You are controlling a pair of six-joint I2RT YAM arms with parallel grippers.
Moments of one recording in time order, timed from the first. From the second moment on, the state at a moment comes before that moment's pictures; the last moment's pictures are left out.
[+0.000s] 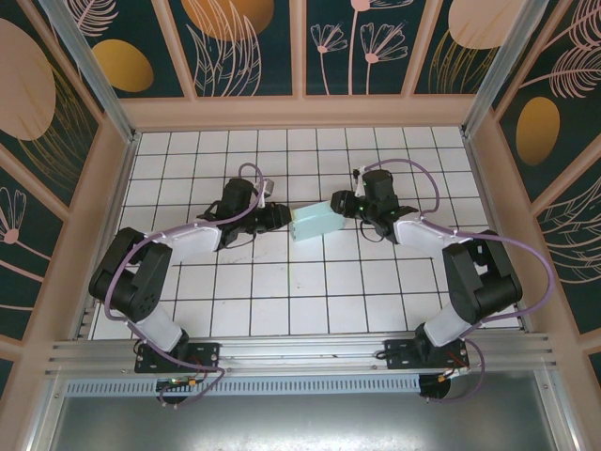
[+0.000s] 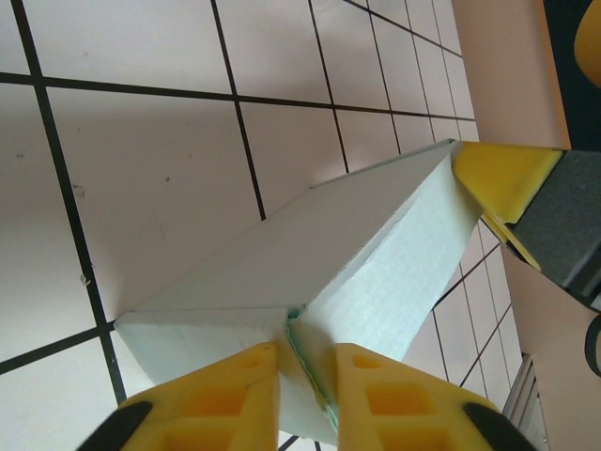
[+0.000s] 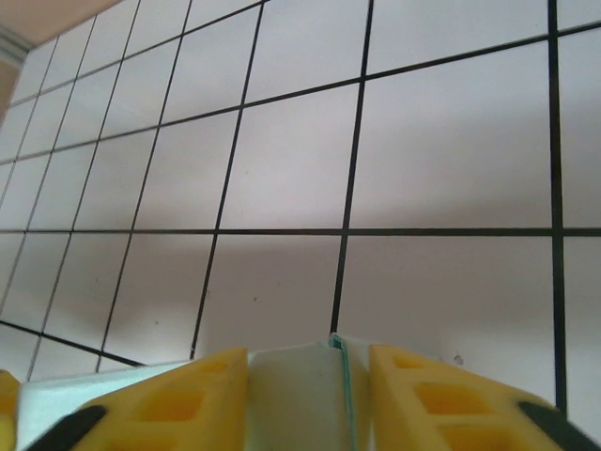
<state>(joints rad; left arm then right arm) -0.48 1.66 0.83 0.20 0.52 -0.74 0.42 1.57 0.85 0.08 -0.21 0.50</state>
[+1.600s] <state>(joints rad) -0.69 2.15 1.77 -0.53 0.35 0.44 0.25 1.05 0.59 -0.06 -0.10 0.49</state>
